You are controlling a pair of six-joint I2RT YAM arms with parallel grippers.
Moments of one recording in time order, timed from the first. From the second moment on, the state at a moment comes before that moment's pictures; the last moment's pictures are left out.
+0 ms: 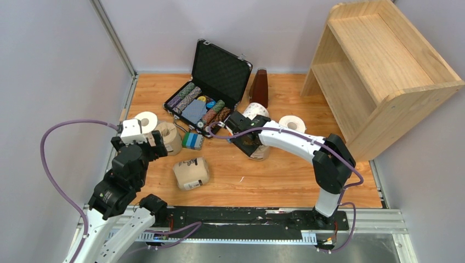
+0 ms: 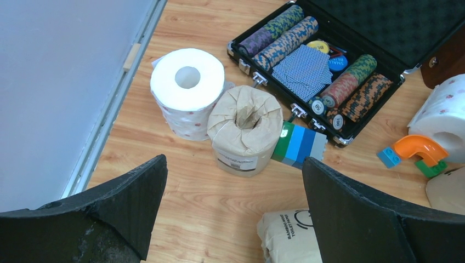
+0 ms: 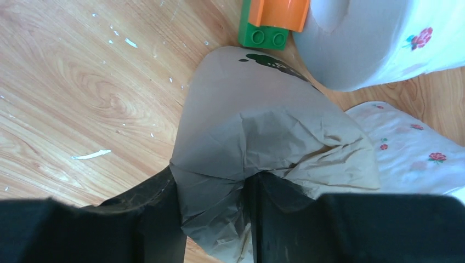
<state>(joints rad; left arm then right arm) -0.50 0.42 0.84 -0.74 -0.63 -0.24 0.88 1.79 1.40 -0.85 0.23 -0.05</state>
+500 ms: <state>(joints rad) -0.50 0.42 0.83 -0.73 -0.61 -0.24 0.87 1.70 1.70 -1.03 0.32 -0.01</state>
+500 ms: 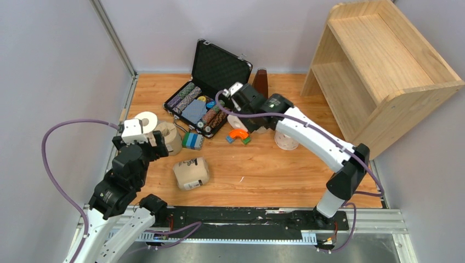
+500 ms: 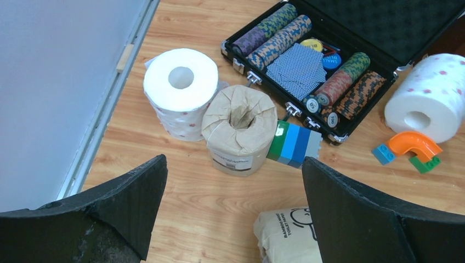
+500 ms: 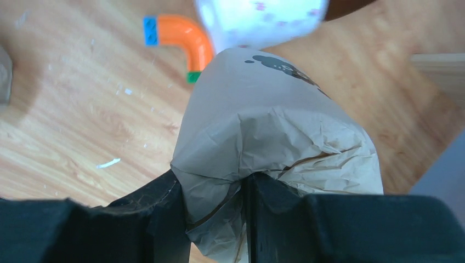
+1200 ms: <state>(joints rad) -0.50 0.44 0.83 -0.71 -0.58 -0.23 0.31 1.82 2.21 -1.04 0.48 -0.05</state>
